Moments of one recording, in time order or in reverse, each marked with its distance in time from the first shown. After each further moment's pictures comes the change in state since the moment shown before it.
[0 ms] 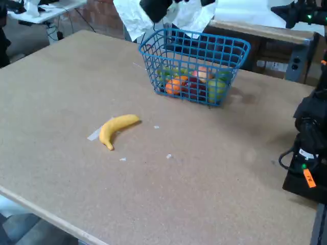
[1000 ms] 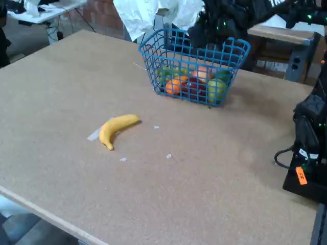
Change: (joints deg) arm -21.5 0.0 -24.9 12.1 -4.8 17.2
